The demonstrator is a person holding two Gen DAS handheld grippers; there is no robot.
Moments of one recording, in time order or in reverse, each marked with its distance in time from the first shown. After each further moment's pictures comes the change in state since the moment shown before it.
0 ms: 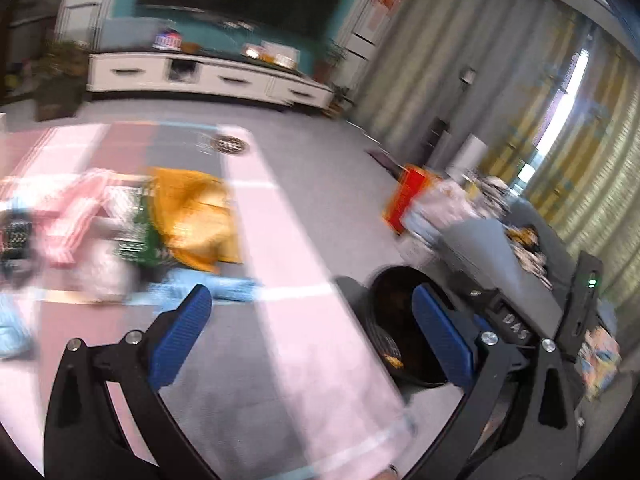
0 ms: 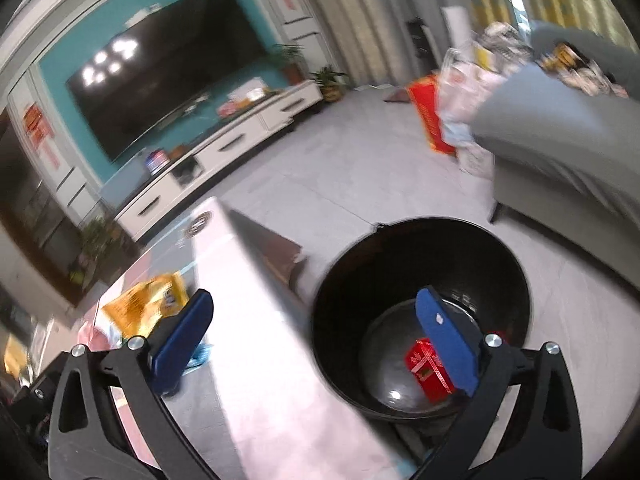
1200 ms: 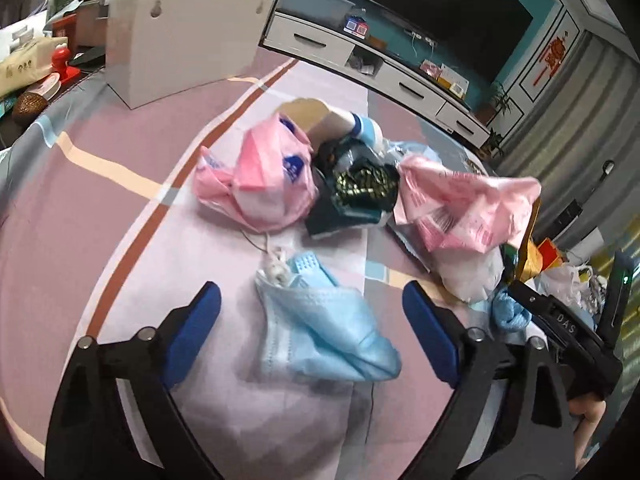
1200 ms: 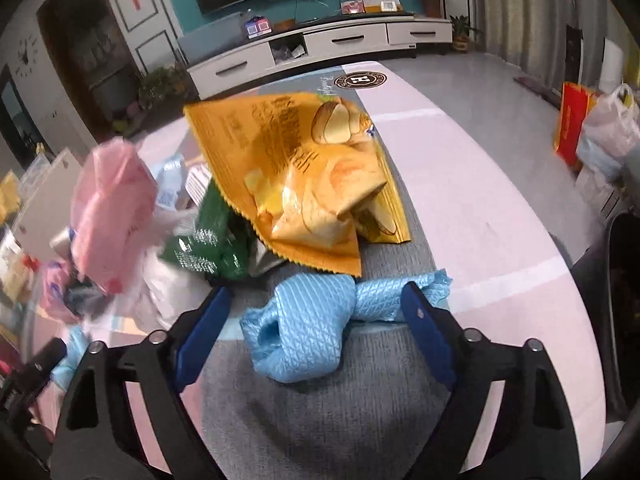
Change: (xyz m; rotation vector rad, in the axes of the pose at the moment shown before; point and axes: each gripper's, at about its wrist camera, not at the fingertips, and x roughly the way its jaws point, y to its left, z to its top) left arm -0.038 0.261 -0.049 -0.367 0.011 0.364; right arm 0.131 0.201 -0.105 -0.417 0.307 0.136
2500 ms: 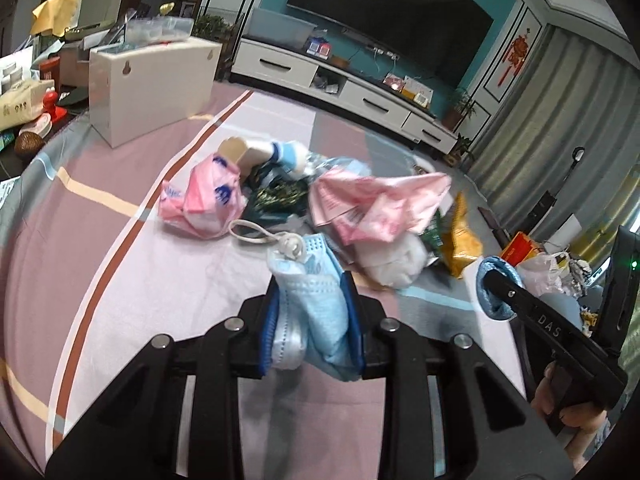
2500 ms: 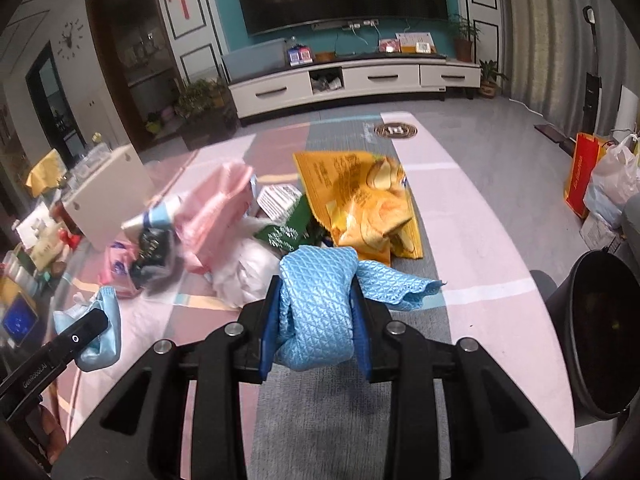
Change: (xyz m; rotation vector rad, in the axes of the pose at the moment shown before) left arm -0.064 -0.042 -0.014 0.072 -0.093 -0.096; right arm -0.086 0.022 -0.012 -0.097 -0.119 0.089
